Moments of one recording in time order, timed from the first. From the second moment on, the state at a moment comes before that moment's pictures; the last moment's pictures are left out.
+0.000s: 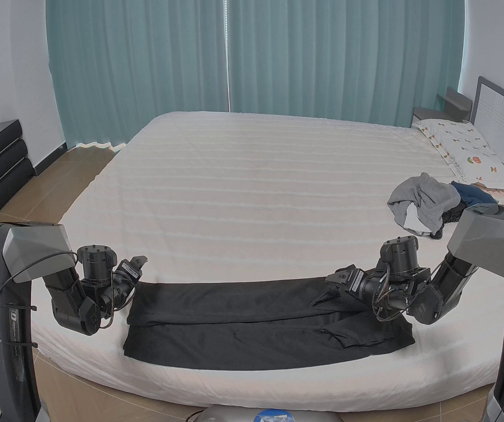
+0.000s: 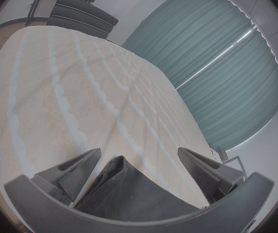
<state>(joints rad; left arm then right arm) -0.06 2.41 -0.74 -1.18 0.04 -0.95 0.31 2.29 -0.80 -0.87 0.12 0.76</state>
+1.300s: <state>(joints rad) -0.06 2.42 -0.73 -1.18 0.04 -0.94 0.41 2.42 -1.13 -0.59 -0.01 0.70</state>
